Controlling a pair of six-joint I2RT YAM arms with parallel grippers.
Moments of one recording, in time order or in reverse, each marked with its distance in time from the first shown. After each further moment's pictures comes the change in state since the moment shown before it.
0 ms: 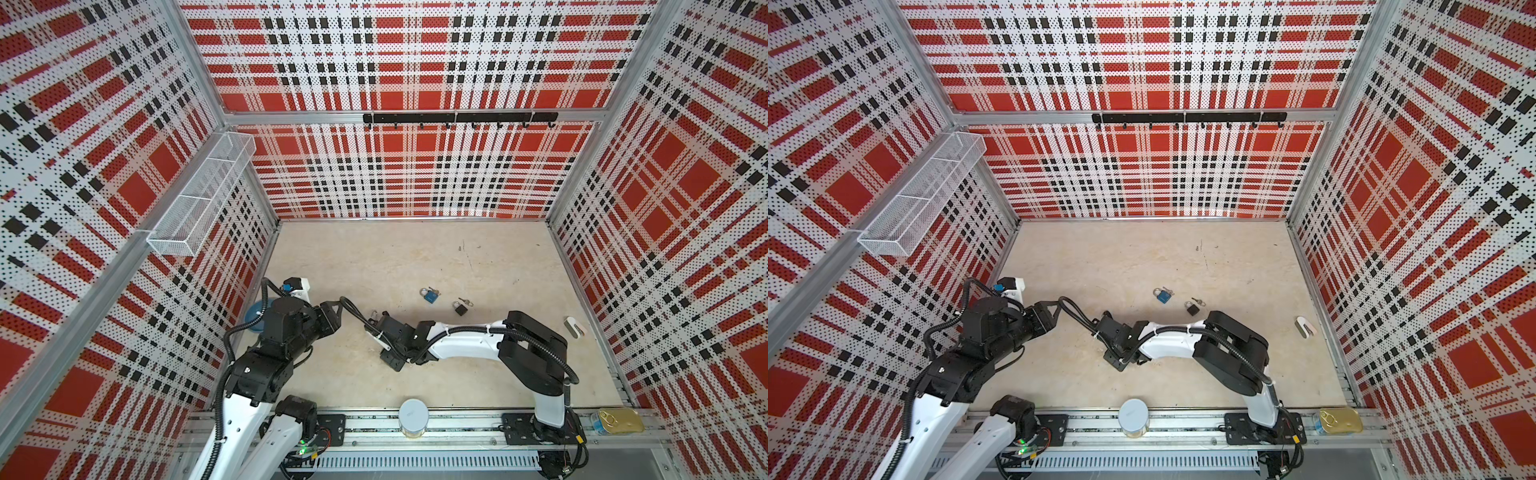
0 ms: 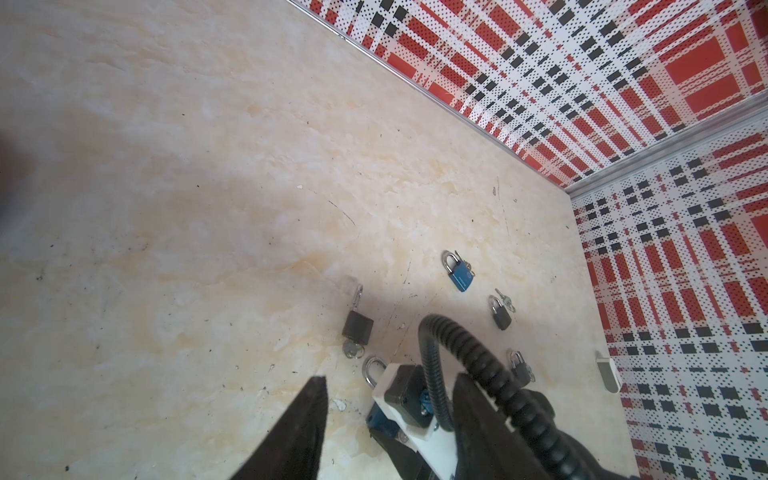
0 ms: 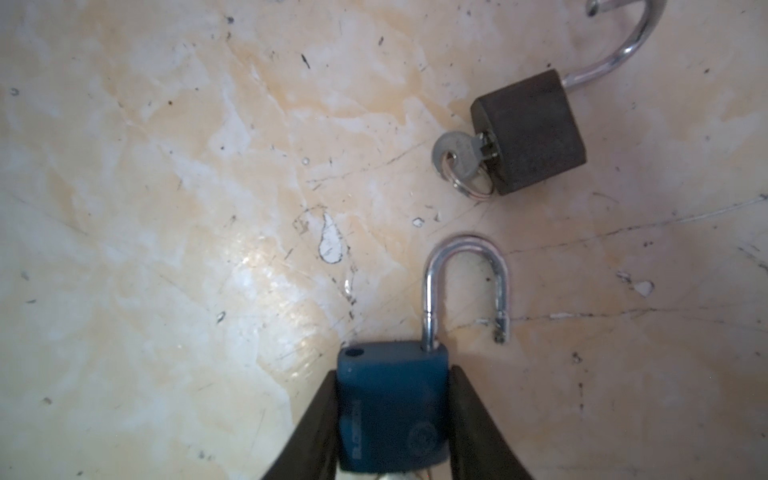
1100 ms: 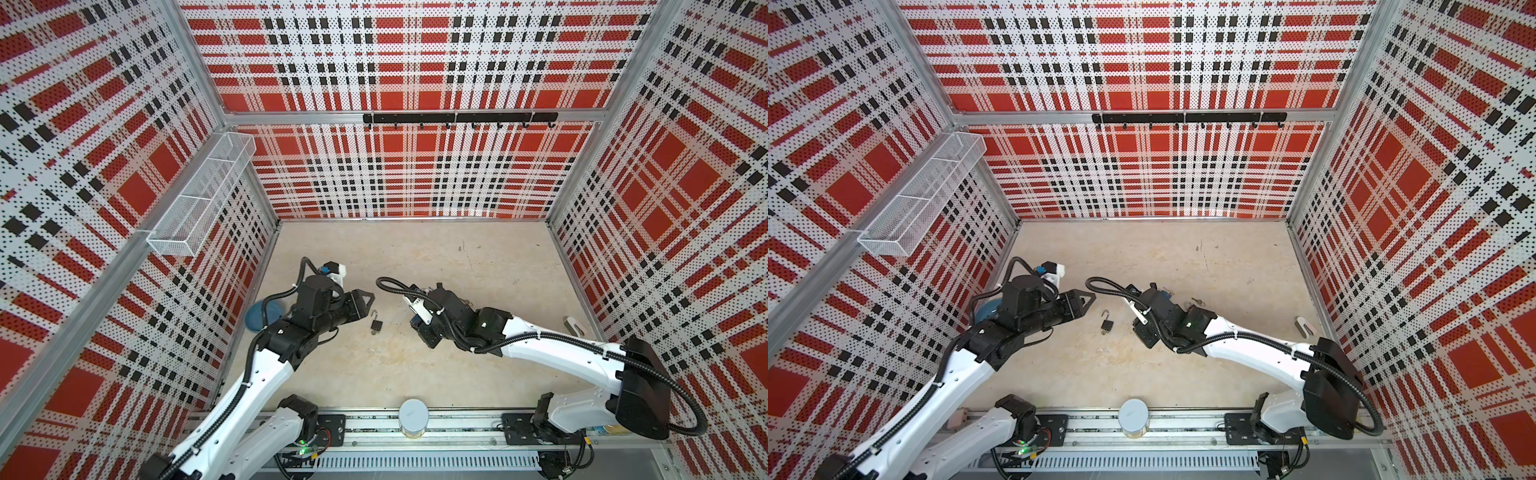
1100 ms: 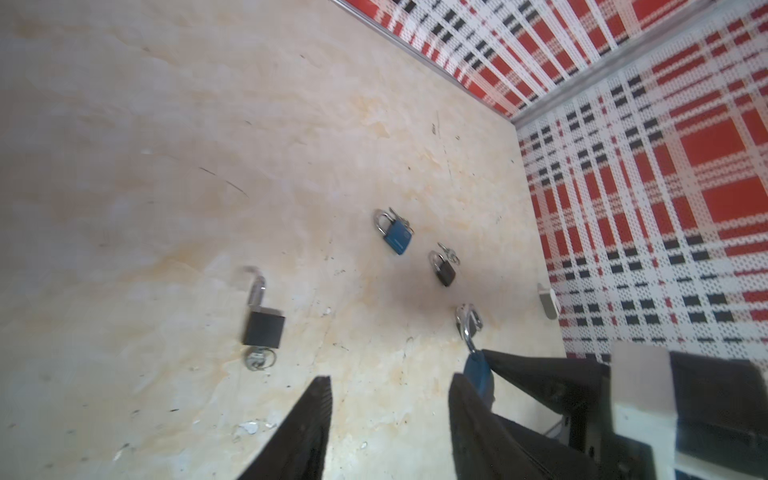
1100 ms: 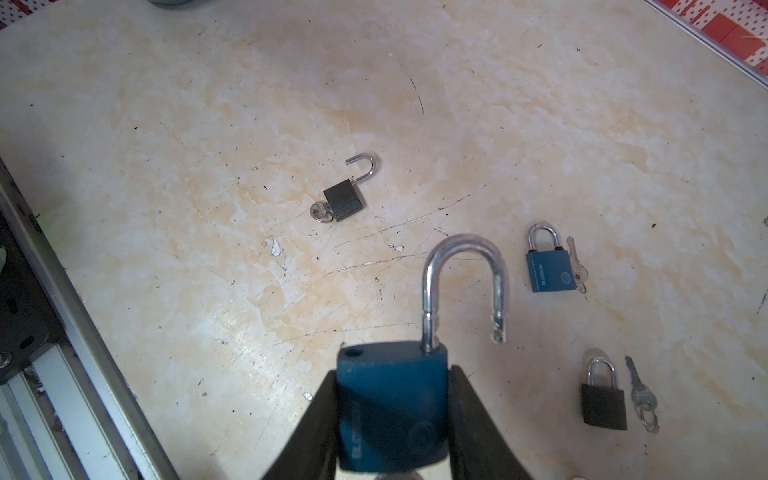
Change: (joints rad) left arm -0.182 0.290 0.024 0.245 0.149 -0.043; right arm -0.143 -0.550 -0.185 -0.064 0.043 -0.037
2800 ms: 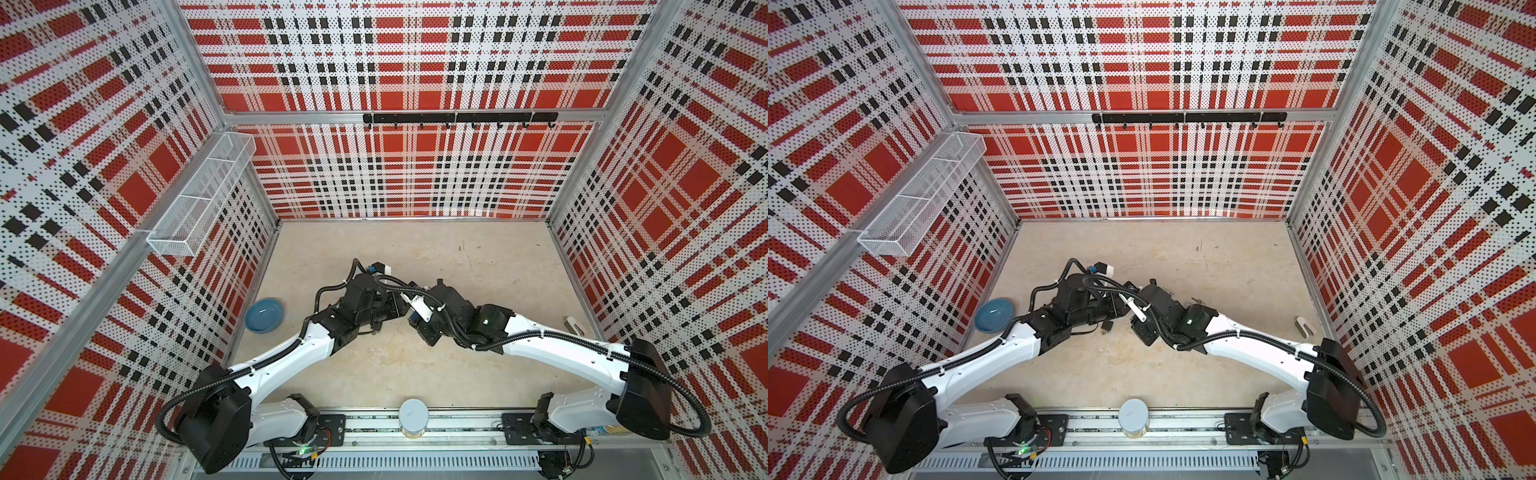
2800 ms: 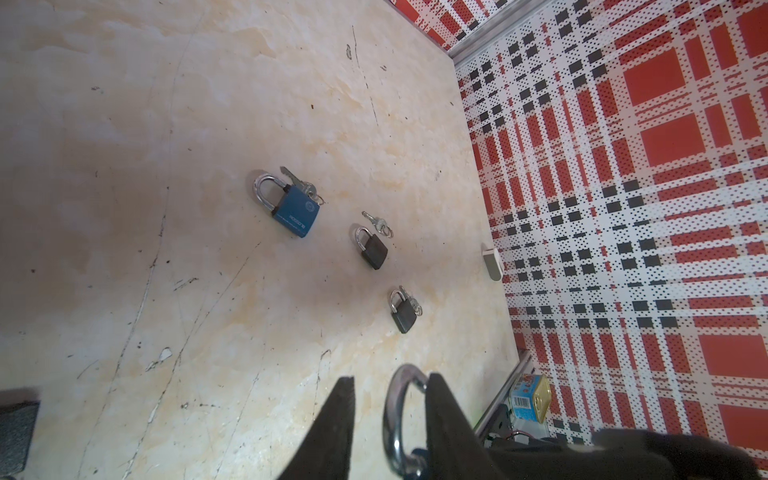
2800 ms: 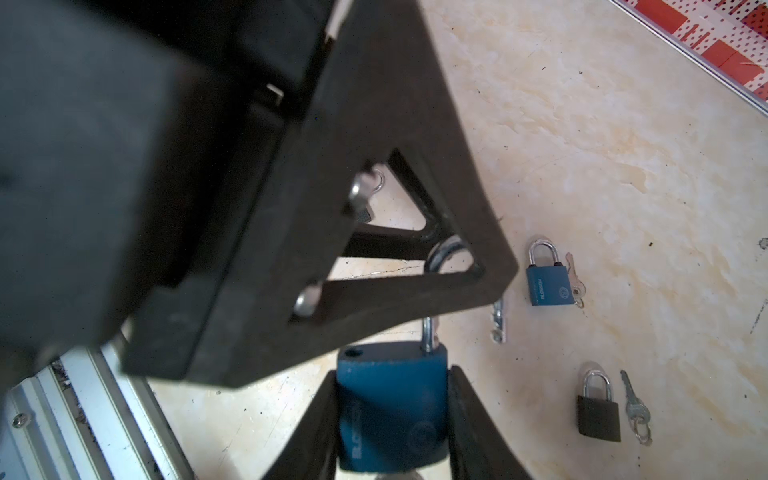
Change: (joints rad) left arm -0.198 0.335 -0.059 0.470 0.061 -0.163; right arm 0.000 0.000 0.043 -0.026 -0.023 -0.019
